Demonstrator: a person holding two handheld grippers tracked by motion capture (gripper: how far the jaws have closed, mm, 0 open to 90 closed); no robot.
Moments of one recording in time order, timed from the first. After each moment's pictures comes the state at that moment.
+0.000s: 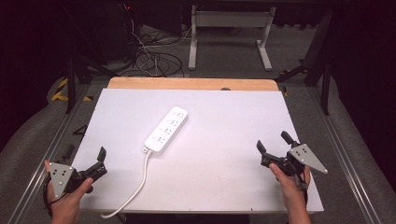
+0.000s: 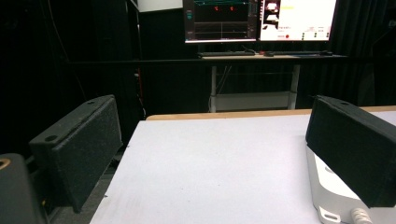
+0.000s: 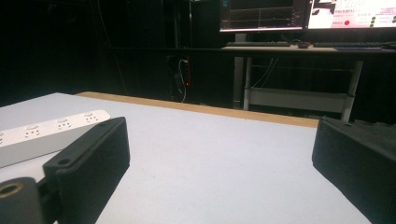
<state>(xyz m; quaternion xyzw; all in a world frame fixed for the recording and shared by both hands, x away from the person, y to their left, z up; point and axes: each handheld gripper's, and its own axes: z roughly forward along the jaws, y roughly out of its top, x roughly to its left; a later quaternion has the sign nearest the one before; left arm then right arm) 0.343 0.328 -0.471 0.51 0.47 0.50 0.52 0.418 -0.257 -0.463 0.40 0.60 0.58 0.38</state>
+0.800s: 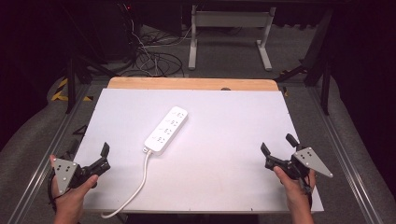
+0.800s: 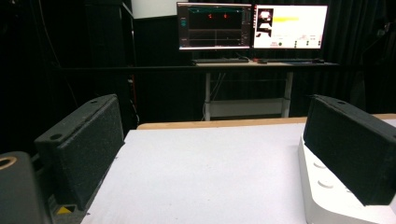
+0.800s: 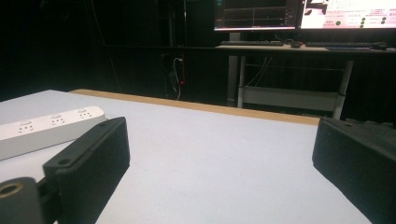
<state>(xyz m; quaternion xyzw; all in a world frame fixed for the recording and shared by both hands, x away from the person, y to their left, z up) 0.353 0.321 -0.467 0.51 0.46 0.50 0.53 0.409 -0.267 -0.464 0.40 0.60 0.57 0.39</state>
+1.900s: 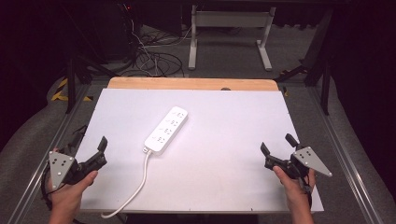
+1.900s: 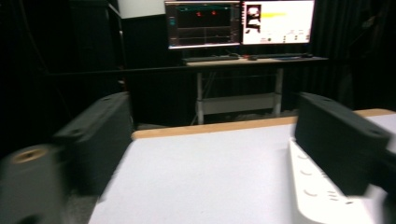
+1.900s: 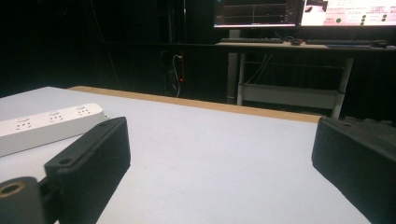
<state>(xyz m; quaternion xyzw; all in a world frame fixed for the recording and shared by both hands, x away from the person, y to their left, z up) 0.352 0.319 -0.435 0.54 0.44 0.48 0.54 0.411 -0.266 -0.465 0.40 0.61 0.57 0.39</state>
